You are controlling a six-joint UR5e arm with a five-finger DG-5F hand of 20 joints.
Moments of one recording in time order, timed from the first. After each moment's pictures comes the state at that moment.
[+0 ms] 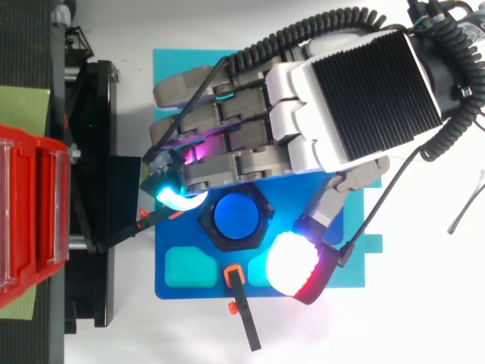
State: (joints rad) arm -0.02 -2.32 -1.21 -2.52 -2.07 -1.39
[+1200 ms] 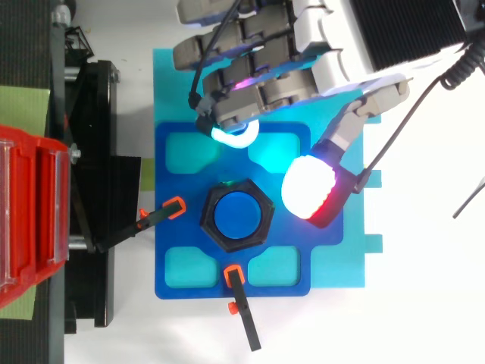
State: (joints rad) arm -0.11 -2.32 -1.20 -2.51 -2.12 -1.38
